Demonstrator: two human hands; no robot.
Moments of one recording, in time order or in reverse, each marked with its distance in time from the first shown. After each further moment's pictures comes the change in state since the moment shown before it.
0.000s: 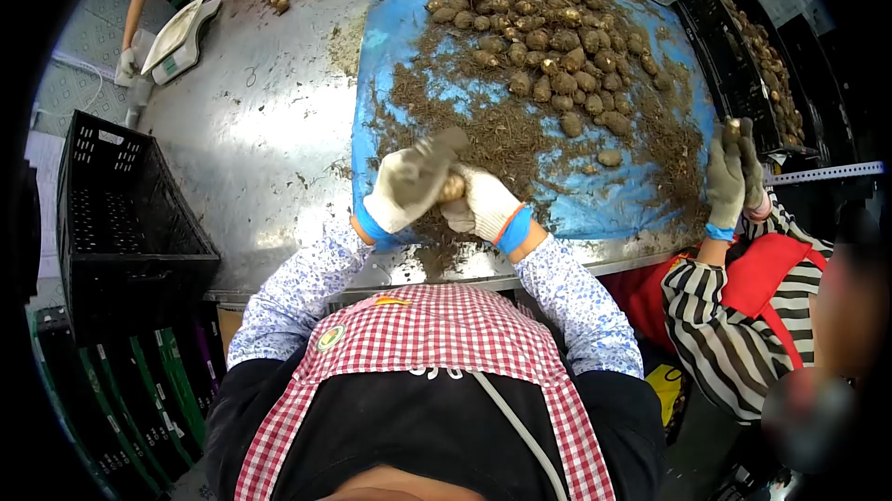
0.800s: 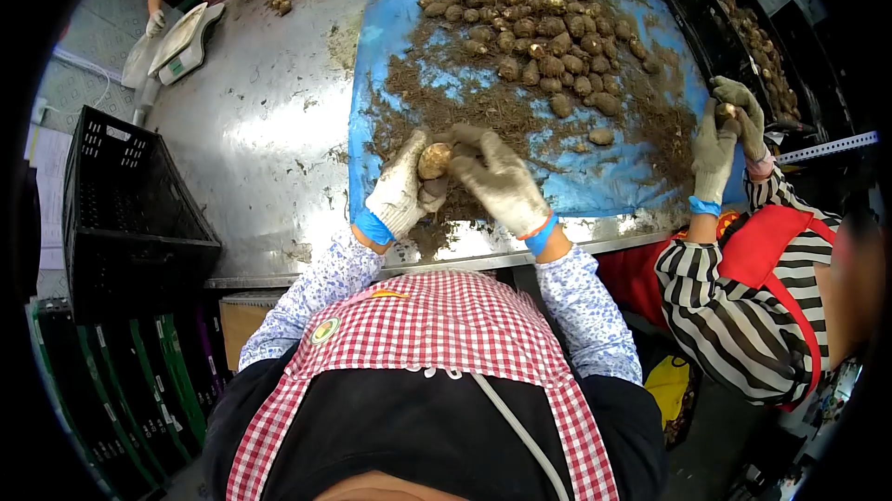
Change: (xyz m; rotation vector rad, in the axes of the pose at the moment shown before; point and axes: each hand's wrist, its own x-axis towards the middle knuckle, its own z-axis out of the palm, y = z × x) left_hand -0.036 0.038 0.015 -1.203 -0.052 -0.859; right_hand -0.064 0.001 0.008 -0.892 0.116 -0.827
